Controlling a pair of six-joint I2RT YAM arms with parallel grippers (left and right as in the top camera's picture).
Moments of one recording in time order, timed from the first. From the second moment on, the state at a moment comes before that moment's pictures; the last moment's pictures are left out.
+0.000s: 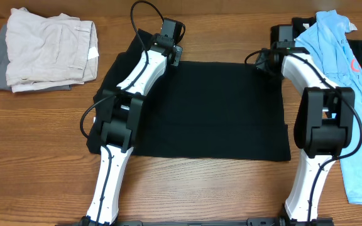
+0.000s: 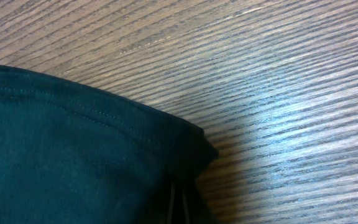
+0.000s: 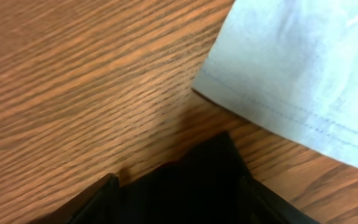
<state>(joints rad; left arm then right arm) -0.34 2.57 2.12 -0.51 -0.24 0.00 0.00 2.27 1.68 -0.52 0.14 0.46</state>
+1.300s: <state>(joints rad) -0.34 2.48 2.11 -0.66 -0.20 0.00 -0.02 2.27 1.69 -0.62 0.29 0.52</state>
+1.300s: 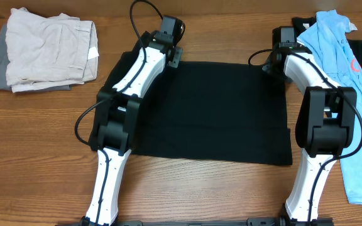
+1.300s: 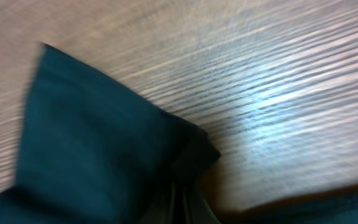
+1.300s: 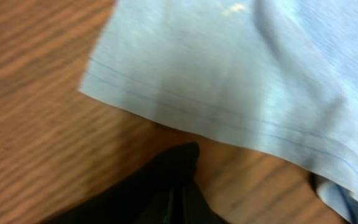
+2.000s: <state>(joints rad) -0.35 2.33 2.11 -1.16 -0.37 -0.27 -0.02 2.17 1.69 -0.90 0.27 0.67</state>
